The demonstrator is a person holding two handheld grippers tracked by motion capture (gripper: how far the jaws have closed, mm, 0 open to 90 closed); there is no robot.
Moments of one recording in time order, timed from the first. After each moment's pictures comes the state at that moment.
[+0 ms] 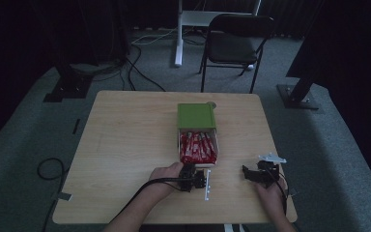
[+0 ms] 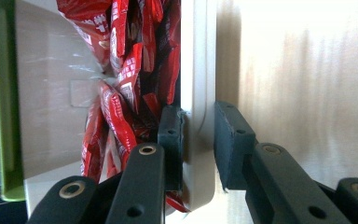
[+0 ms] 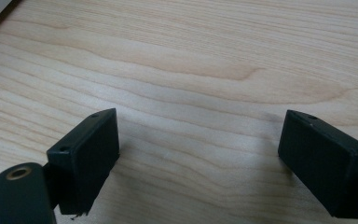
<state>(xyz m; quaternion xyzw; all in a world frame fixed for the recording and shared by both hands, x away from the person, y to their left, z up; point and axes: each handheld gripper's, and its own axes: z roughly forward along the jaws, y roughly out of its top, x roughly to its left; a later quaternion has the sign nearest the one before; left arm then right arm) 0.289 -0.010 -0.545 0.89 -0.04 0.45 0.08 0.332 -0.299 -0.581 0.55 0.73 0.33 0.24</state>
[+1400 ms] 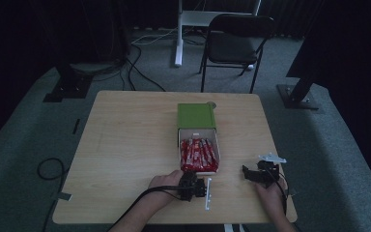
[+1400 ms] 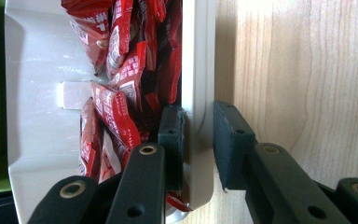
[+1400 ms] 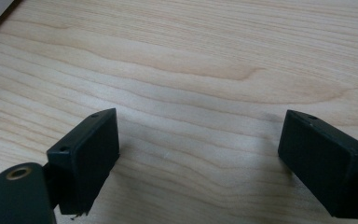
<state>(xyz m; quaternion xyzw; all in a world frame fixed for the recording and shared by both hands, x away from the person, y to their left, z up) 0.263 -0.010 -0.543 0.90 -0.04 0.43 0.09 0.332 -0.299 -0.581 0.55 0.73 0.33 0.24</state>
